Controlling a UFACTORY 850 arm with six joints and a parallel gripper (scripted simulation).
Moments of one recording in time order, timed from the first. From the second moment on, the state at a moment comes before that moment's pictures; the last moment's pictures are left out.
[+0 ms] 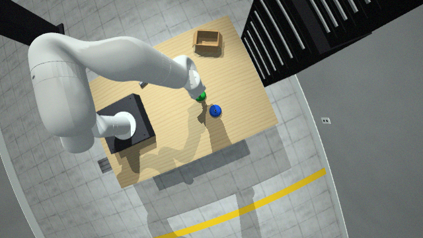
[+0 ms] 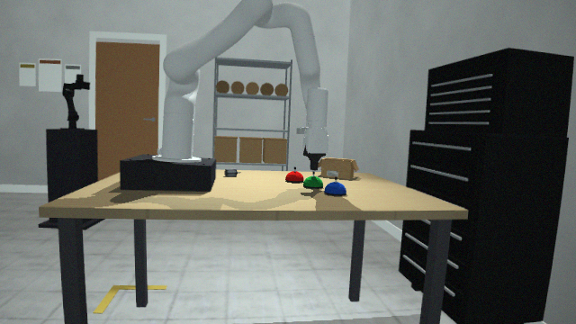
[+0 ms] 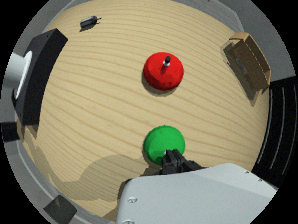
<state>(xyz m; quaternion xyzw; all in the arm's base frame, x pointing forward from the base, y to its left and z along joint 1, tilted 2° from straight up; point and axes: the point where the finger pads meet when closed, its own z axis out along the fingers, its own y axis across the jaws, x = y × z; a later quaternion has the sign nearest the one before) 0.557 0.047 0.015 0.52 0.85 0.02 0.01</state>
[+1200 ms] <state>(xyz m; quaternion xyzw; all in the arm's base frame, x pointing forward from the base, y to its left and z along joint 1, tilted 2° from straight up) 0.558 0.047 0.003 0.52 0.85 0.02 0.01</state>
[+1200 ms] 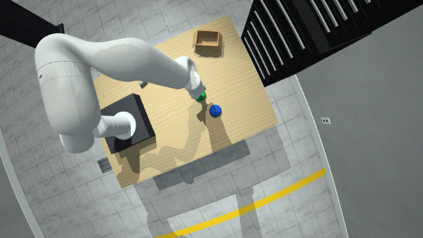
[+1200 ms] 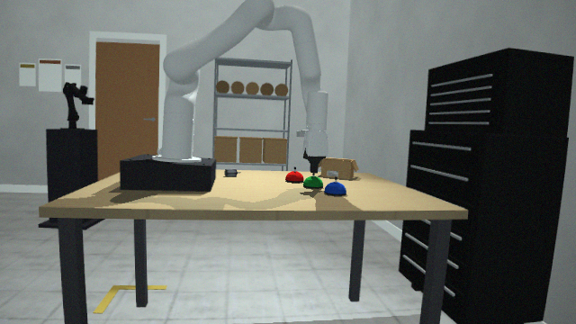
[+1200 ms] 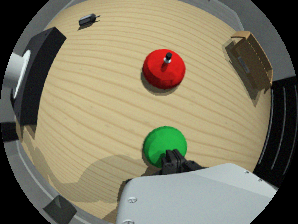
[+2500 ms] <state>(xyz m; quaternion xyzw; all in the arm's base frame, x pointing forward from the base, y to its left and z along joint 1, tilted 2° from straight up) 0.556 0.047 0.005 0.52 0.85 0.02 0.01</state>
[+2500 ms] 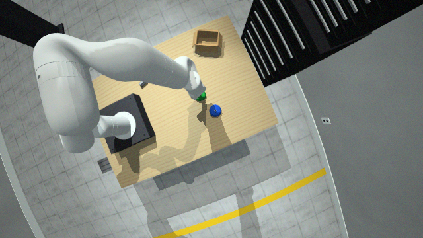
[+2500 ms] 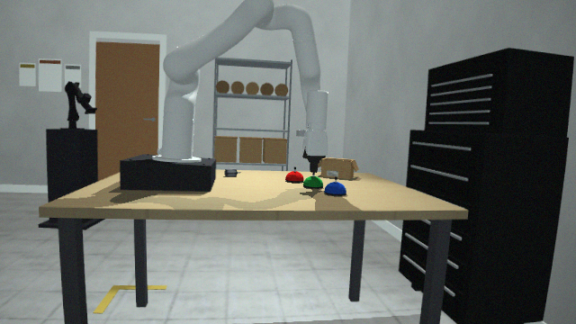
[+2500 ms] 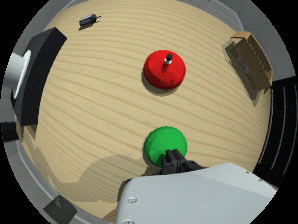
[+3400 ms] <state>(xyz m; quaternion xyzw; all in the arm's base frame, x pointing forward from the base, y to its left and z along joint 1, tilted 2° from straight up) 0.556 0.046 0.063 0.52 0.85 0.02 0.01</state>
